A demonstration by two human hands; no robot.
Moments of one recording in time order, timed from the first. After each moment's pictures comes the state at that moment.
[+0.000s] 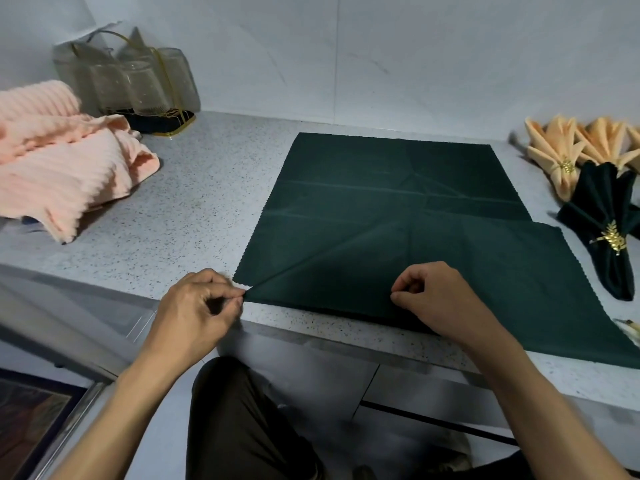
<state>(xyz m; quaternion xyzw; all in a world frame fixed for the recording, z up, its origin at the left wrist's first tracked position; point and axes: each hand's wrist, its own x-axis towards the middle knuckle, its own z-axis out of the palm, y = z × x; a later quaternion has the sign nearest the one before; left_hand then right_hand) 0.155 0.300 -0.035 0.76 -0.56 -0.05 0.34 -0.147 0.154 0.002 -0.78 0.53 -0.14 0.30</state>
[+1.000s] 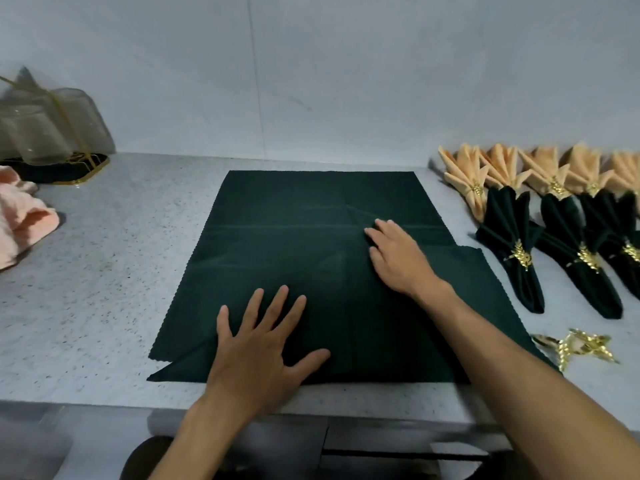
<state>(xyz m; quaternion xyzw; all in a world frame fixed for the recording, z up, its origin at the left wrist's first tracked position) 0.034 0.204 -0.037 0.73 -0.68 -0.05 0.02 -0.172 0.006 -0.020 -0.85 0.52 -0.09 0.06</state>
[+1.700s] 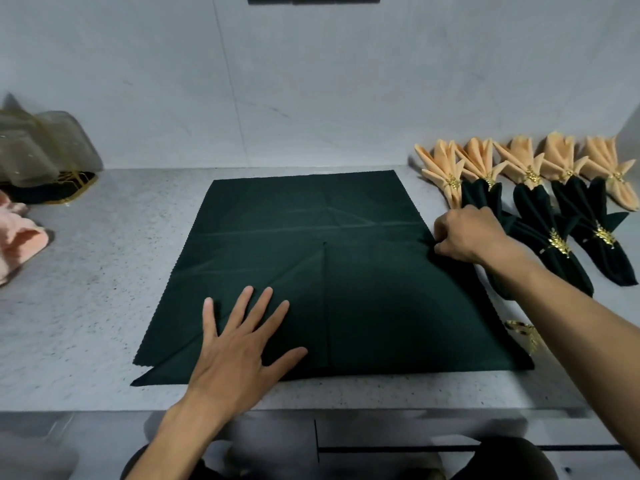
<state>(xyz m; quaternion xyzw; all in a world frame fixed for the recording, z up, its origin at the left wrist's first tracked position) 0.031 0.203 -0.034 0.68 -0.73 0.02 0.07 -0.294 -0.016 0.042 -0.77 0.64 0.04 -0.05</state>
